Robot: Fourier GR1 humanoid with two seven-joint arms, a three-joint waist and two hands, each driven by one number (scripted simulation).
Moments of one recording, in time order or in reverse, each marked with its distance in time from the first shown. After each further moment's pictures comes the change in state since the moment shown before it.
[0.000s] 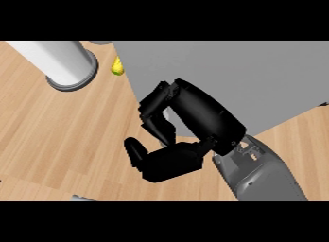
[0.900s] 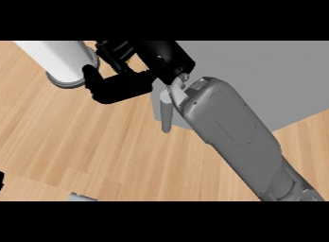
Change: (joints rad) left arm -0.051 -0.019 -0.006 0.024 0.000 -0.010 0.019; right arm -0.405 0.014 -0.057 0.491 -0.169 -0.142 -0.055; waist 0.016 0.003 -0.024
